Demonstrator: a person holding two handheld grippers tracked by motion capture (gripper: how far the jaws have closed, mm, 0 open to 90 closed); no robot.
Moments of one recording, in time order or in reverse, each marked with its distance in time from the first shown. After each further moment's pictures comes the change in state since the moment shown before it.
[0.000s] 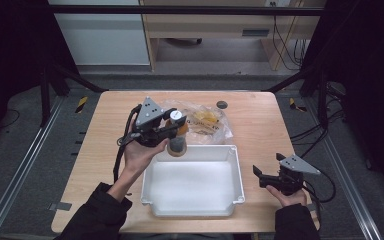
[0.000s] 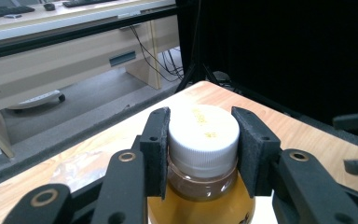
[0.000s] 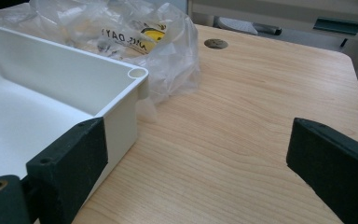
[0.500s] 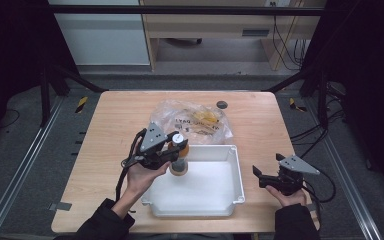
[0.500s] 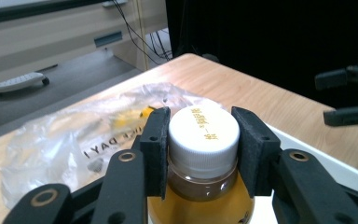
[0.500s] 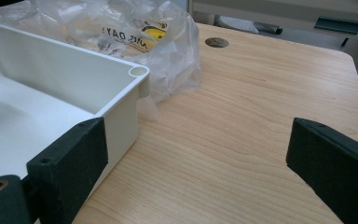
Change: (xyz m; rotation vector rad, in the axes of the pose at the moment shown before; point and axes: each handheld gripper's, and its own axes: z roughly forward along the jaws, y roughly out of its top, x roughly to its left) left arm -0.021 -0.053 0.002 0.056 -0.037 -0.013; right arm 0.001 0.000 0.000 0.006 0.003 0.000
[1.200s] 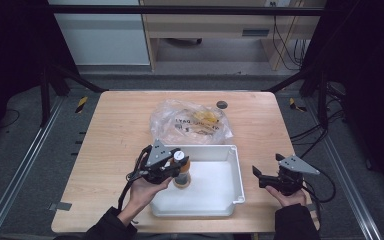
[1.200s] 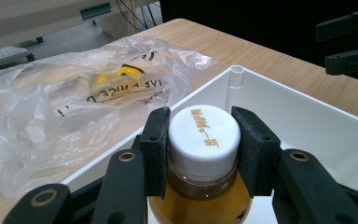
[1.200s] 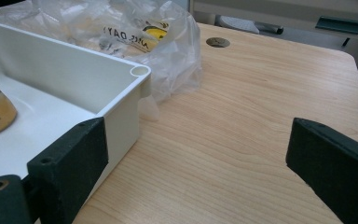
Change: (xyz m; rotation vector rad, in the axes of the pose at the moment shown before) left arm -0.010 -0.044 0.010 0.070 -0.024 -0.014; right arm 0.001 0.000 0.000 0.000 0.002 -0.001
